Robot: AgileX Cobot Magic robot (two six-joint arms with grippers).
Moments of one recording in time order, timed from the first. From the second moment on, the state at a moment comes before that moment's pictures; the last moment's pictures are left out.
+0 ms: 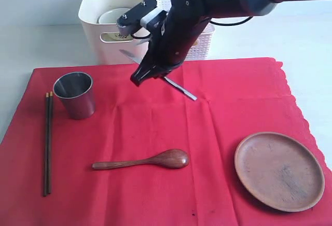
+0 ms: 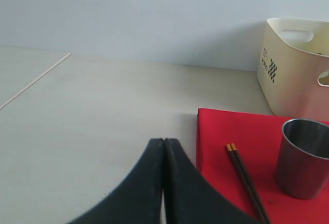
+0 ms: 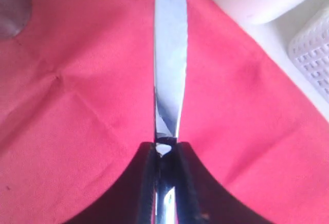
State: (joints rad) left arm 0.11 0.01 0.00 0.08 0.26 -0.10; right arm 0.79 2.04 -1.49 0.03 0.63 -0.22
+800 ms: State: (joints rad) left arm 0.11 0.01 0.00 0.08 0.26 -0.10; right arm 0.79 2.09 -1.49 0.06 -0.40 -0.16
